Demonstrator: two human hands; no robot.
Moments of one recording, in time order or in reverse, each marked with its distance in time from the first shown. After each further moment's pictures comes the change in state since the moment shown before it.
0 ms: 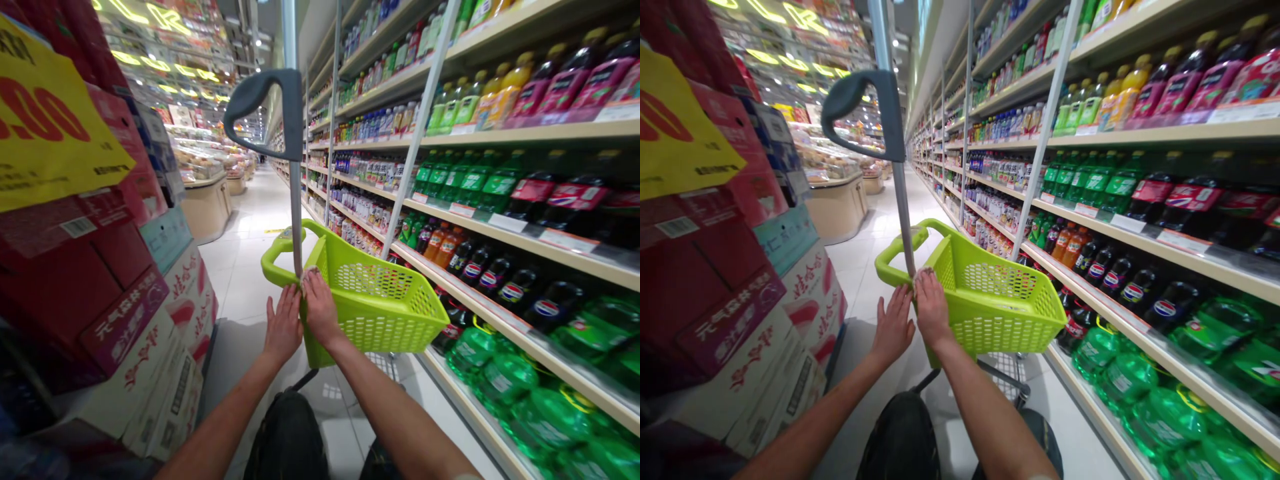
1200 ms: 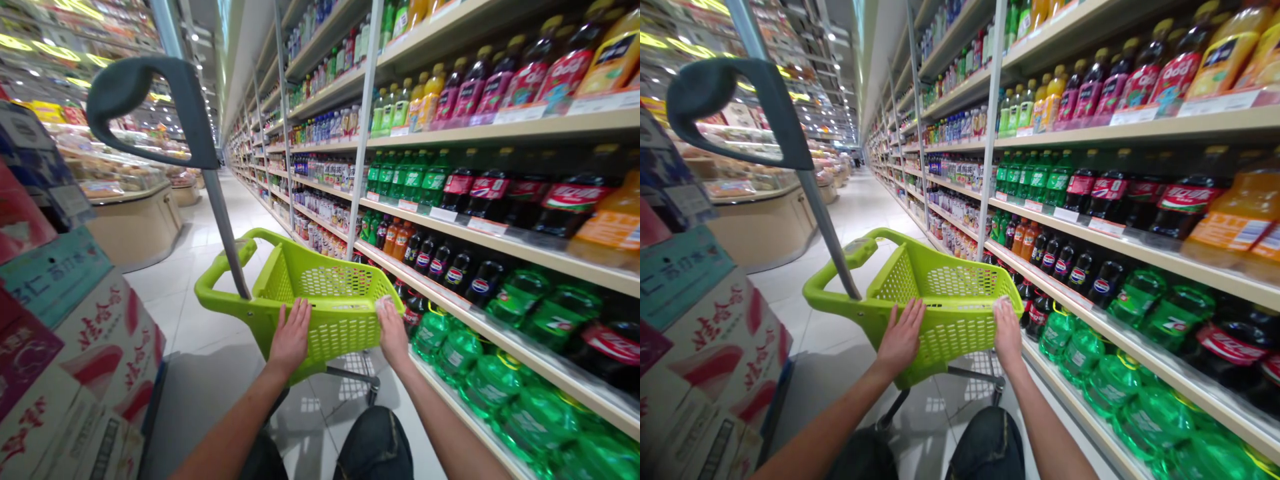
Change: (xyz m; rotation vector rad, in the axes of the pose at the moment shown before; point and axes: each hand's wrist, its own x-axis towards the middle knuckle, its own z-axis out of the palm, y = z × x) left_hand 0.043 0.091 0.039 0.071 -0.258 0.318; right_hand -0.155 0.212 -0.130 -0.379 0.043 0.371
